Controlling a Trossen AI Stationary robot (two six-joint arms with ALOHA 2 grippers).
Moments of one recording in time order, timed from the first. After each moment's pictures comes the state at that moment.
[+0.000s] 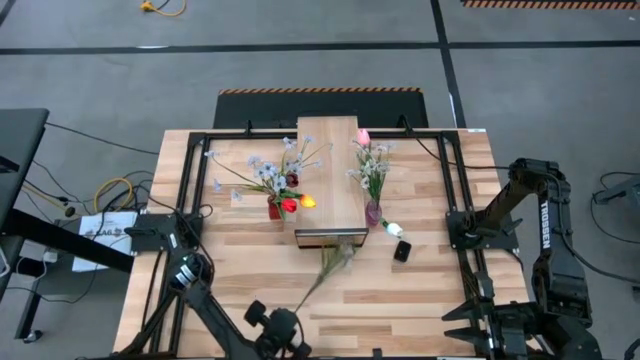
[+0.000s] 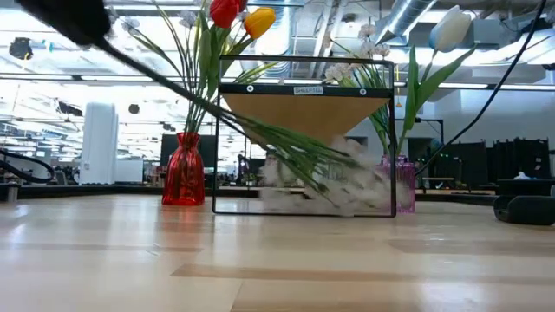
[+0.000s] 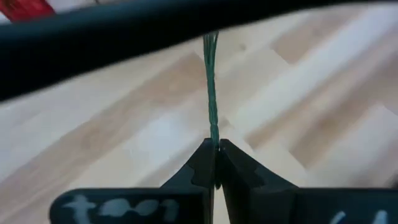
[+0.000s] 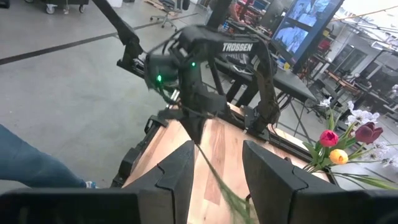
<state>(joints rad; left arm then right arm) -0.86 2.43 2.24 -1.57 -0.70 -1.85 1.41 1.40 1.33 -0.61 1.20 0.18</state>
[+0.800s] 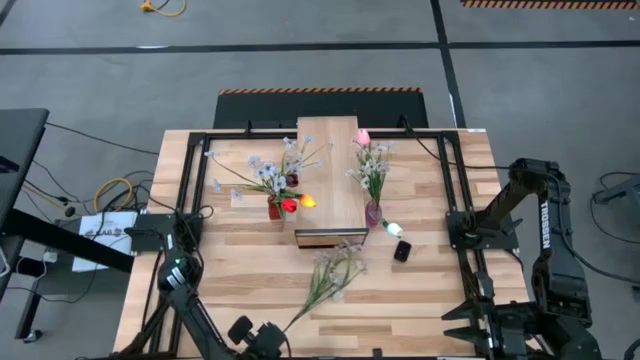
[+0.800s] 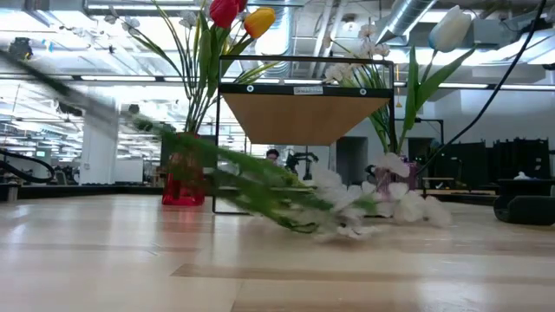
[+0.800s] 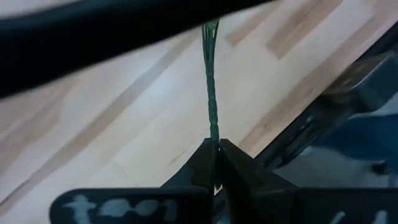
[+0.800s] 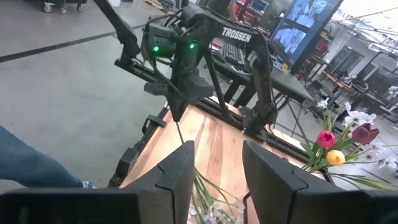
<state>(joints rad) -0.93 2.41 2.36 -1.57 -0.42 -1.78 1.40 1.40 1.33 -0.61 1.21 0.18</state>
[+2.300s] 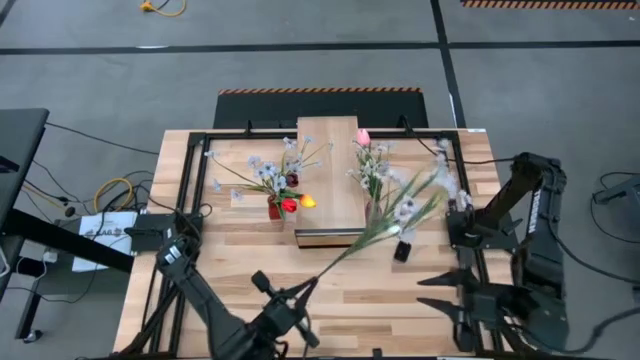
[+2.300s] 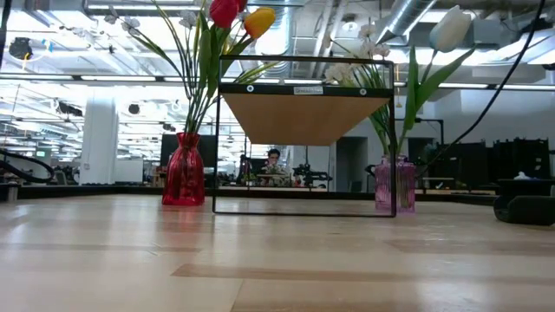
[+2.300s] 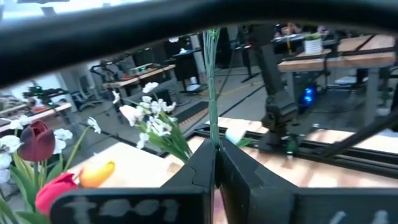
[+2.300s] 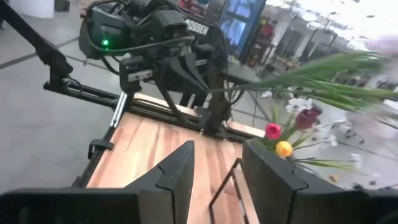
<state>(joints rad) -0.81 2.26 2.36 -1.55 -1.57 -1.28 1.21 1.35 1.33 -0.49 1.27 0.11</state>
